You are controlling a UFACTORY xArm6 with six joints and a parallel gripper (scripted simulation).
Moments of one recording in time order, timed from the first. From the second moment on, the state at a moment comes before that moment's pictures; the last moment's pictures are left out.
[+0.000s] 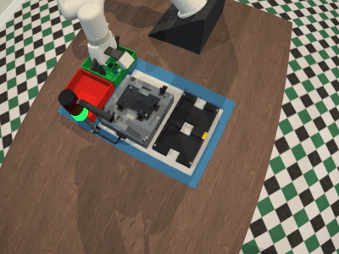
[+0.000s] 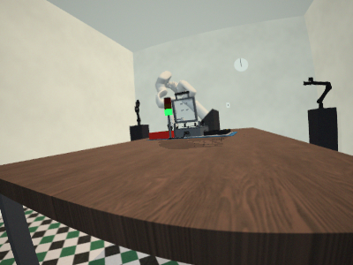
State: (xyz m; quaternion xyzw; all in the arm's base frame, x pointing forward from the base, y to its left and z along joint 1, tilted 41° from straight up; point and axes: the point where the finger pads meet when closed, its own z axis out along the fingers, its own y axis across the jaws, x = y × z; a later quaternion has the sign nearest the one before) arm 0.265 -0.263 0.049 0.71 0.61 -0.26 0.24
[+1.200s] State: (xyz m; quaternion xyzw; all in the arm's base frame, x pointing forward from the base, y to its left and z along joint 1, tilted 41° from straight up) arm 0.276 -0.196 0.123 0.71 0.61 -0.26 0.24
